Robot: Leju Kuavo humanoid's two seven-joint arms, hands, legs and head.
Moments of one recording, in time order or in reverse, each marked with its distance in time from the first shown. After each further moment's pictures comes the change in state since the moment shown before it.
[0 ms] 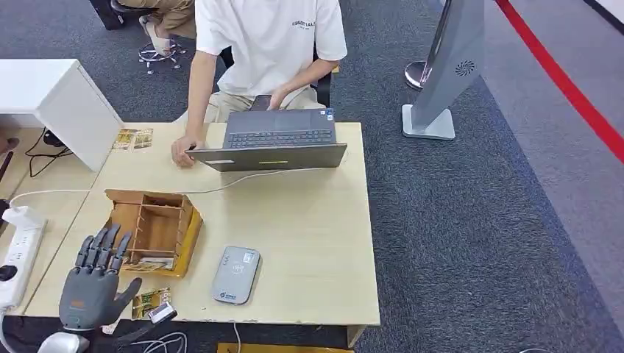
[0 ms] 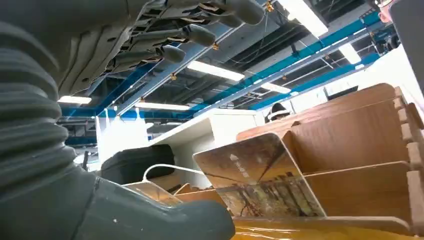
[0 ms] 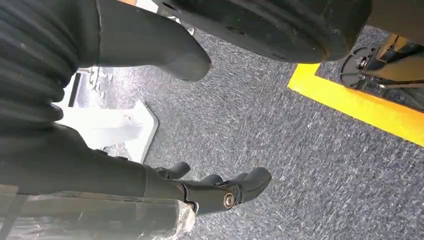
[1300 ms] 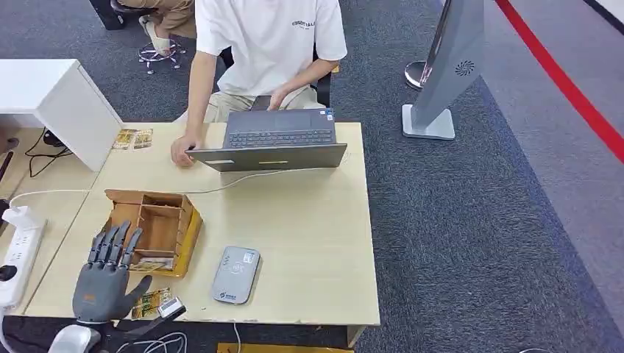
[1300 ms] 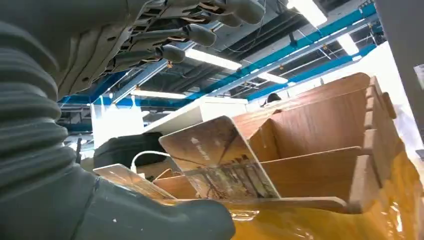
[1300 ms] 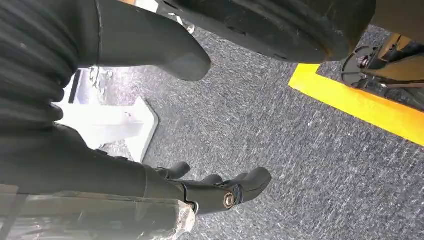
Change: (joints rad) left arm -0.042 0.017 -0.073 0.068 0.025 0.000 0.041; right arm 0.001 0.000 0.000 0.000 0.014 0.000 -0.003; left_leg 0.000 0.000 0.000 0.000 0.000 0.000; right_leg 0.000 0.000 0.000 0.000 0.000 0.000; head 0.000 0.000
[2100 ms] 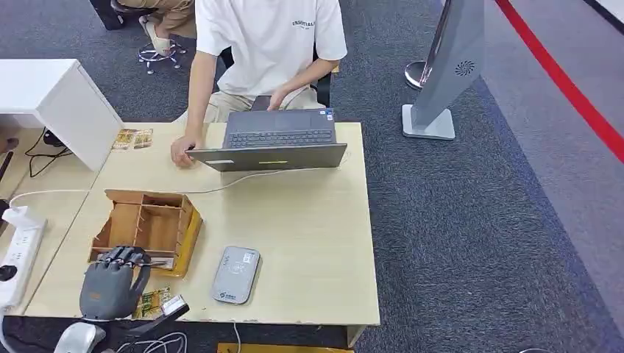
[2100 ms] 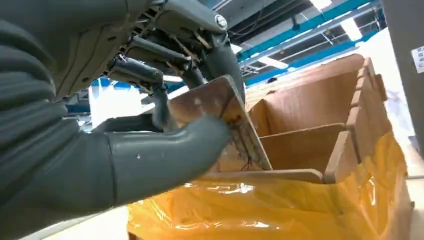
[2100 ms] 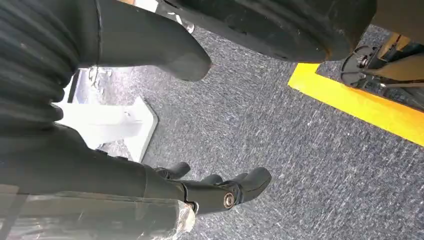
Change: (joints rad) left arm -0.021 0.038 -0.078 0.067 0.082 0.000 0.036; right arm 0.001 -0.001 -0.002 0.000 0.005 -0.001 -0.006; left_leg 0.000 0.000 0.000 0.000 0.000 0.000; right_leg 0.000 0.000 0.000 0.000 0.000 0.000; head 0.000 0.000
